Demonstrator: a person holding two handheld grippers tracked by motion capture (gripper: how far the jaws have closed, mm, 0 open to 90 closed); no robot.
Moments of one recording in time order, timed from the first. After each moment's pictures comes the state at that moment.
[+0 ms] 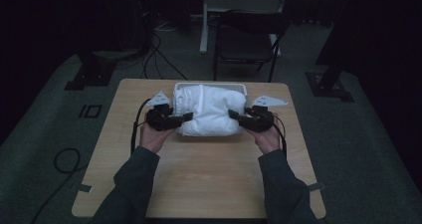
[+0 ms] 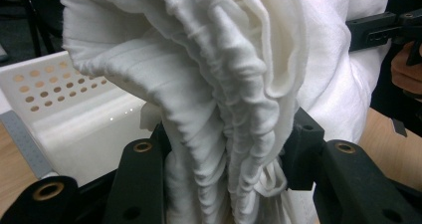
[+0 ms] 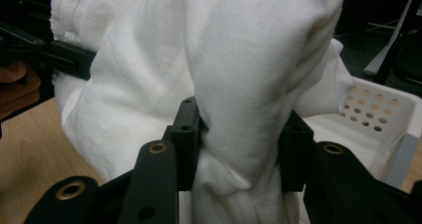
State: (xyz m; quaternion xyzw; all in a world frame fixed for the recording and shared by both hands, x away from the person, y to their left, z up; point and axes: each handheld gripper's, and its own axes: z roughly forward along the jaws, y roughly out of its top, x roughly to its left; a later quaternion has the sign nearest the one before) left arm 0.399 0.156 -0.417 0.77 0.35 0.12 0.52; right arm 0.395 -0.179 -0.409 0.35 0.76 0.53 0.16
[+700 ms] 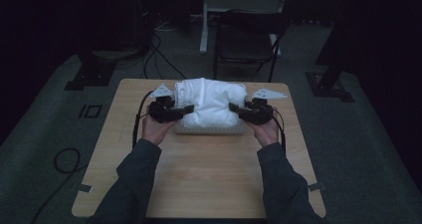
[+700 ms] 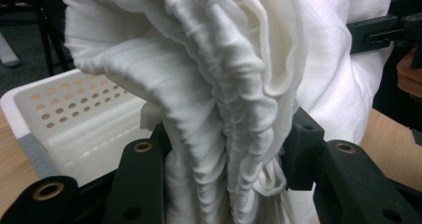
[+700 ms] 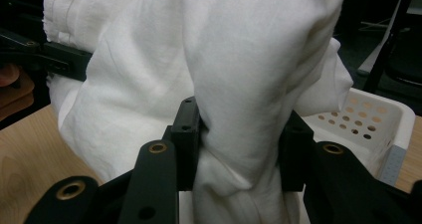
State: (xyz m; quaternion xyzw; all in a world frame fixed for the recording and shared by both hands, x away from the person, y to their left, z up) left arm 0.423 0.152 -0.412 0.78 0.35 0.13 0.51; right arm 0.418 -0.179 -0.409 0.36 0.75 0.53 0.16
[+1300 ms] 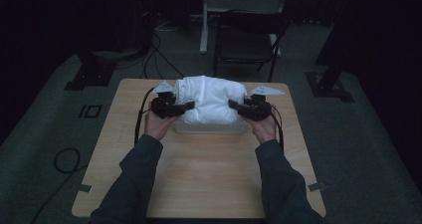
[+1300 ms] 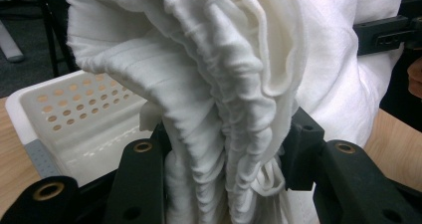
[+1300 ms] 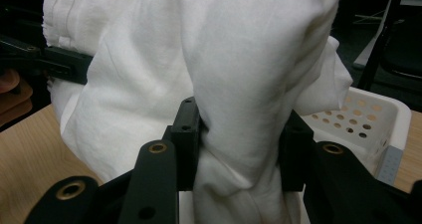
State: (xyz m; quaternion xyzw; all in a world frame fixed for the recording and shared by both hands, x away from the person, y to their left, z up) left arm 0.442 0.152 -0.418 0.77 0.36 0.12 0.51; right arm 0.435 -0.177 -0.413 0.38 0.75 0.52 0.16
